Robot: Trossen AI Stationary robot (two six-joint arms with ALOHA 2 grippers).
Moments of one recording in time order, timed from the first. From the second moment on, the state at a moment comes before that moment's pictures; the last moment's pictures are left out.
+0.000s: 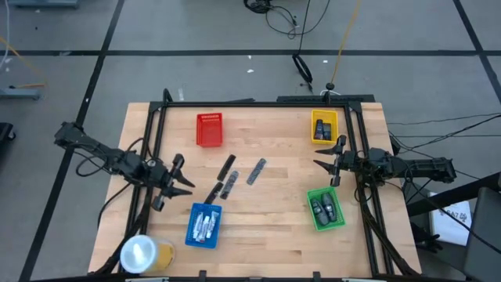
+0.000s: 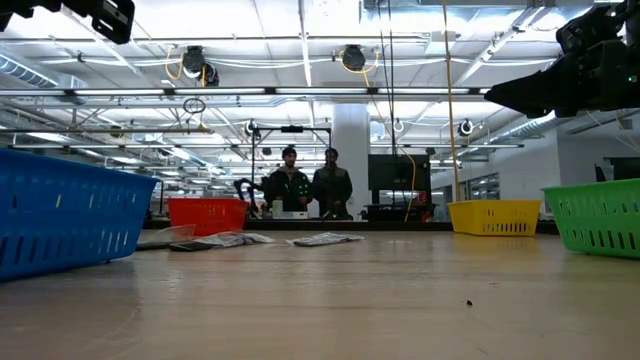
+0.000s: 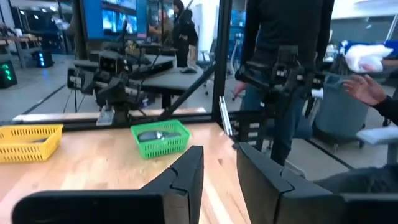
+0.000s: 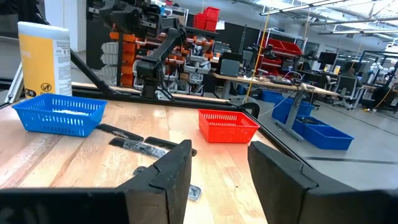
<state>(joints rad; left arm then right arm) -0.45 0.50 0.34 0.20 -0.12 -0.05 0.01 0.04 0.02 0.08 0.21 -0.17</state>
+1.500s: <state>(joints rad) -0.07 1.67 1.01 -0.48 -0.09 -0.56 0.01 0.04 0.02 0.08 0.21 -0.17</state>
